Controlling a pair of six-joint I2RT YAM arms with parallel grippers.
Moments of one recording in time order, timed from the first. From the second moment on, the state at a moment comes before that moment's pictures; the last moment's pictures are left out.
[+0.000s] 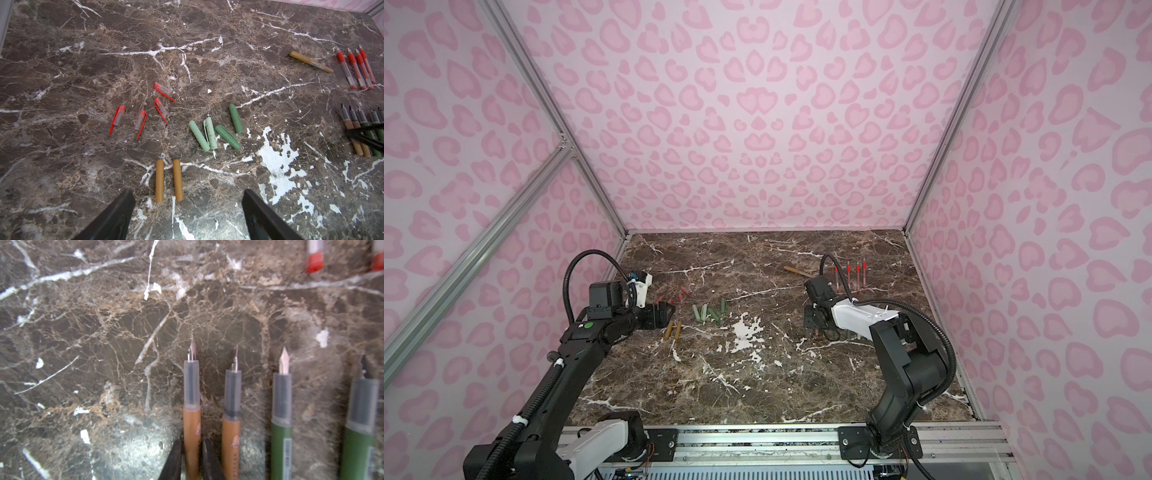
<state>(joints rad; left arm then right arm) 0.05 1.06 0.77 -0.53 0.29 0.01 0.42 1.68 0.90 -0.39 0.10 0.48</state>
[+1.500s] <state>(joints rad) 0.10 0.99 0.76 -0.54 0.31 0.00 0.29 2.39 1.99 -0.85 -0.08 -0.04</state>
